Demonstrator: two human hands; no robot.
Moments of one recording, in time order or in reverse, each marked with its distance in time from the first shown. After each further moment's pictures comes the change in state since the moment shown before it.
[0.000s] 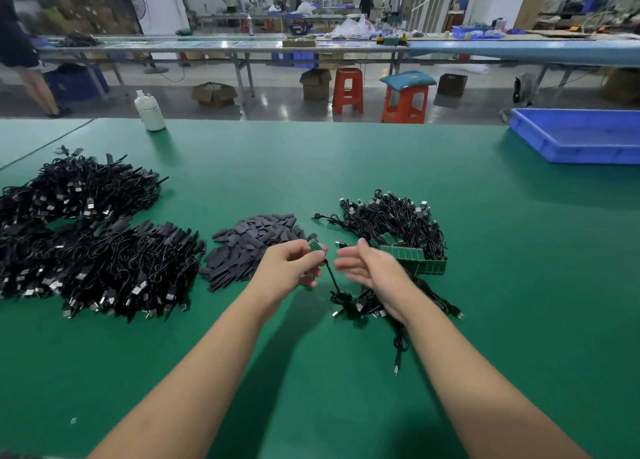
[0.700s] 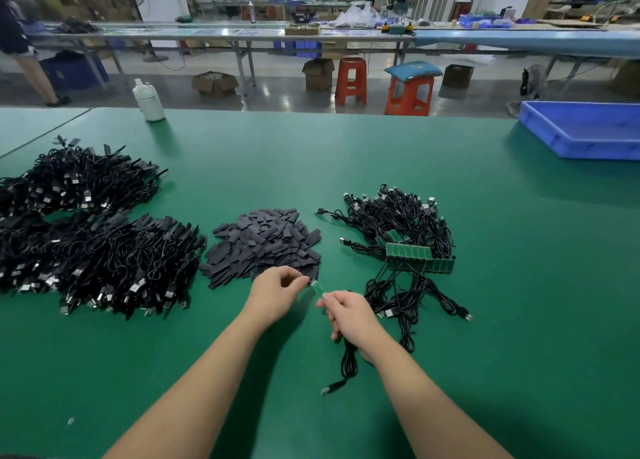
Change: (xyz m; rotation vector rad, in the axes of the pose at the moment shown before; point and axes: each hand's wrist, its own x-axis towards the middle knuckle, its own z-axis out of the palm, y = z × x) left_hand 0.024 -0.084 -0.031 0.609 0.158 -0.064; right_hand -0.004 0.069 0.054 -0.102 0.012 0.062
